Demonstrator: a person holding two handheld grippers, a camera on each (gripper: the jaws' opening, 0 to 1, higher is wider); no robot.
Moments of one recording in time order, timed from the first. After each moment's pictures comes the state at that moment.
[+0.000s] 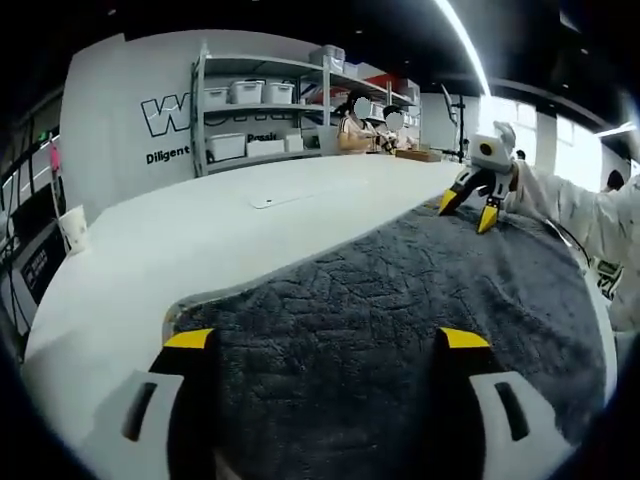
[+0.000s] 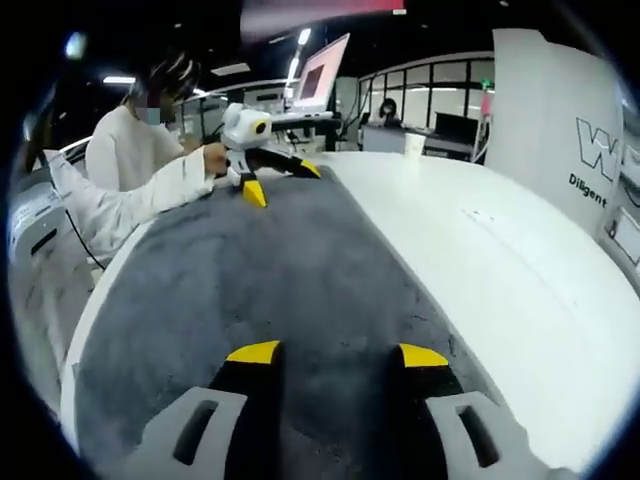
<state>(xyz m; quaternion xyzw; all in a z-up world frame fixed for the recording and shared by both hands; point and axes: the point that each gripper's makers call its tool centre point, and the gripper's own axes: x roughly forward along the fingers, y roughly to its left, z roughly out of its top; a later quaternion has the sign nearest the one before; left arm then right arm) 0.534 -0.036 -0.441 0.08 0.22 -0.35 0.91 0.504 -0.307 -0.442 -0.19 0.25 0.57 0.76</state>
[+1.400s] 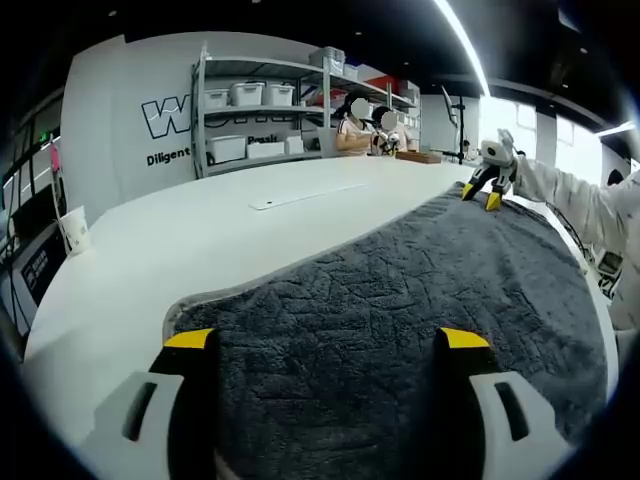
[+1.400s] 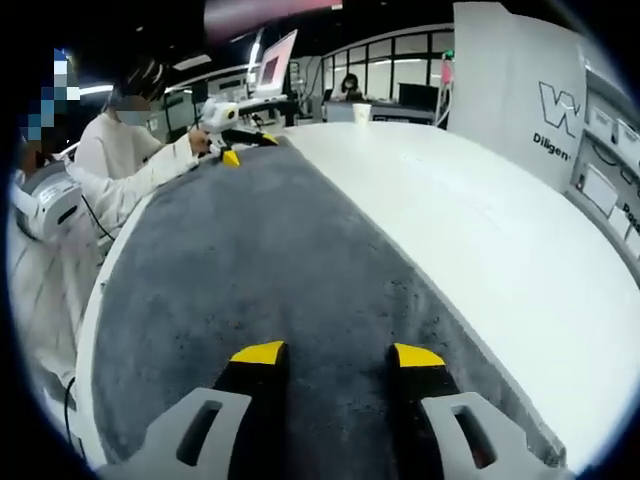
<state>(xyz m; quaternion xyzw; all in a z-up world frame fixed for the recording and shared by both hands) 0.534 -0.036 -0.442 0.08 0.21 -0.35 0.91 0.492 -0.465 -0.444 -0.19 0.31 0.50 0.79</state>
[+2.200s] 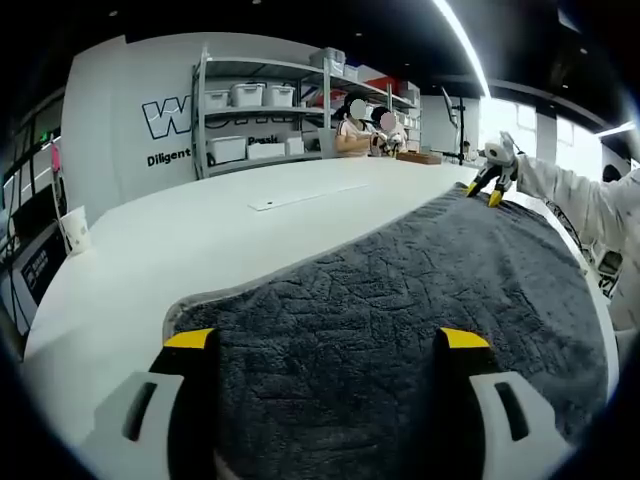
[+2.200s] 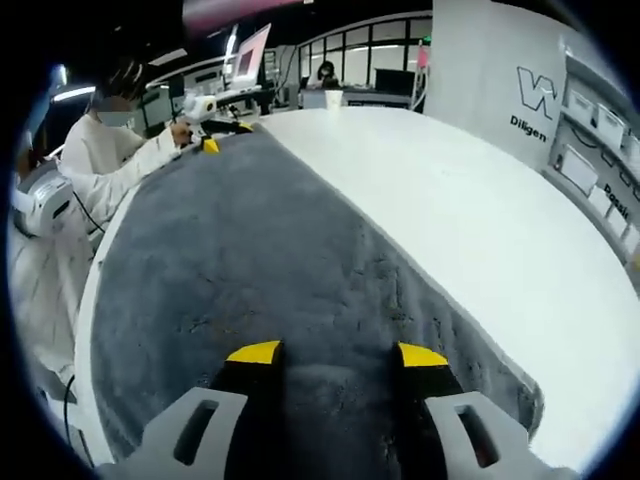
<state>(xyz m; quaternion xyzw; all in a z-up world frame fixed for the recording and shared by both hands) 0.536 -0.035 -0.441 0.08 0.21 -0.35 0.91 0.494 -0.528 -0.444 -0.20 0.34 0.45 0.80</state>
